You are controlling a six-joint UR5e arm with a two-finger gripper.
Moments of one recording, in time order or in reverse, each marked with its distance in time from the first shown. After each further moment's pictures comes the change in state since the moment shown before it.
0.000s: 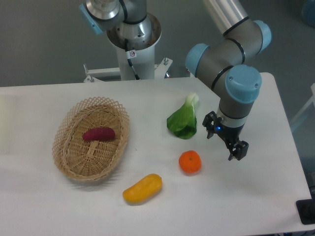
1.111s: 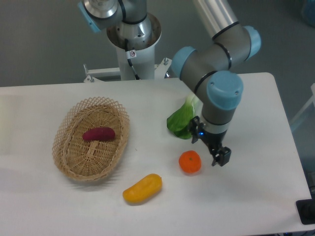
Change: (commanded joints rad) arm -0.149 0.000 -0.002 -0.011 -0.014 -0.172
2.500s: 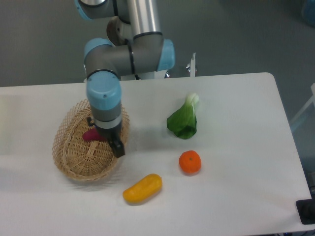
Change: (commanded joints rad) arm -0.394 0.130 -0.293 0.011 0.003 -0.204
